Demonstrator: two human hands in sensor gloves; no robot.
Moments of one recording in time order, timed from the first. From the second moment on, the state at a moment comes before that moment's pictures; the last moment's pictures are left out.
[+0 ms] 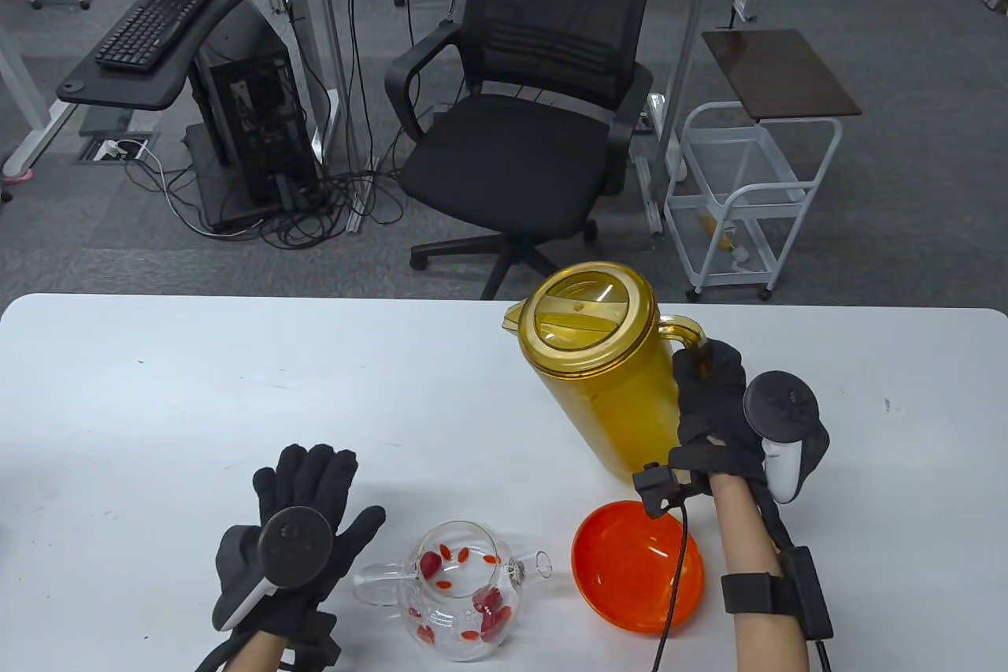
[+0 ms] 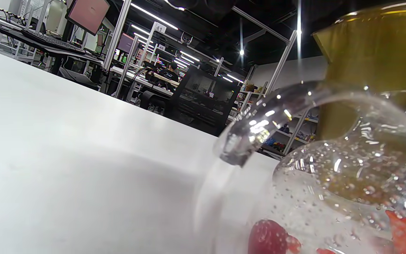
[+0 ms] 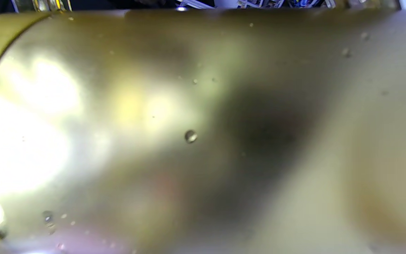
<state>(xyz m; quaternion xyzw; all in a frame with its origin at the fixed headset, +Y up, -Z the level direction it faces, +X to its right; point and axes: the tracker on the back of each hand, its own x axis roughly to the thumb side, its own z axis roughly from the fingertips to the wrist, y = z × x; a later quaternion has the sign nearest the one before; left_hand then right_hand) -0.238 -0.715 -0.300 0.04 -0.07 0.20 0.98 0.219 -0.636 -0.405 -0.02 -0.11 0.84 0.54</state>
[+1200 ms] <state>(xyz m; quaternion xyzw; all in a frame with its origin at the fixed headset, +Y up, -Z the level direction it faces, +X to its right) -0.222 -0.710 -0.297 0.05 -0.11 0.19 0.97 0.154 -0.568 -0.293 0.12 -0.21 0.93 0.28</state>
